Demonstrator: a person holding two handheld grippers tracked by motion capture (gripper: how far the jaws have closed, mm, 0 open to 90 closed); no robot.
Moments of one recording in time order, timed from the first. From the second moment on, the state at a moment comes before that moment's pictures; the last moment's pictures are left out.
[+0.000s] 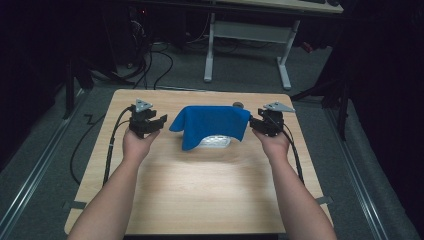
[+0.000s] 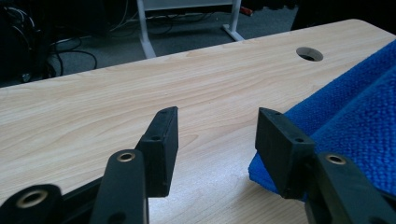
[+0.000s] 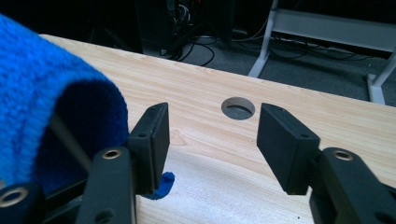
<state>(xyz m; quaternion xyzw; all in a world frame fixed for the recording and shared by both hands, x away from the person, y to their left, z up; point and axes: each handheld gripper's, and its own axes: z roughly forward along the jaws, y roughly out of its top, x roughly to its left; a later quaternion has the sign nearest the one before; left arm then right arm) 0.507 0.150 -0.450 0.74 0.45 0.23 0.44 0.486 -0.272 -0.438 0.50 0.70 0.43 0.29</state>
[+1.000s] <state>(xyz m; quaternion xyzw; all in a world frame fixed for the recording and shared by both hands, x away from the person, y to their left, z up) 0.453 0.172 -0.458 0.74 0.45 0.21 0.44 0.430 -0.286 -0.435 0.49 0.70 0.42 0.30</state>
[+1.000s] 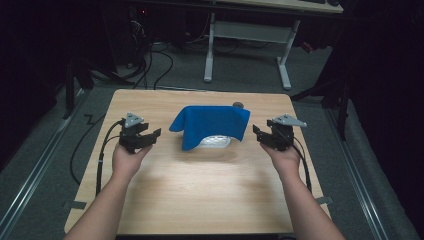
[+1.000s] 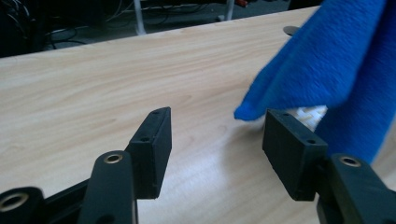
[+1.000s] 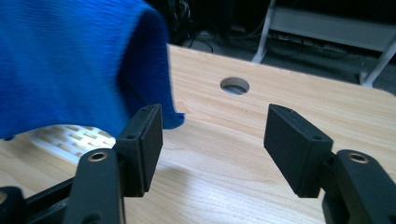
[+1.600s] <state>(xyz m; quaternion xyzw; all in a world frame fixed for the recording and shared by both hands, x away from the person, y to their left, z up) 0.356 0.156 -0.490 0.78 0.40 0.17 0.46 0.343 -0.268 -0.457 0.45 0.73 0.43 0.29</state>
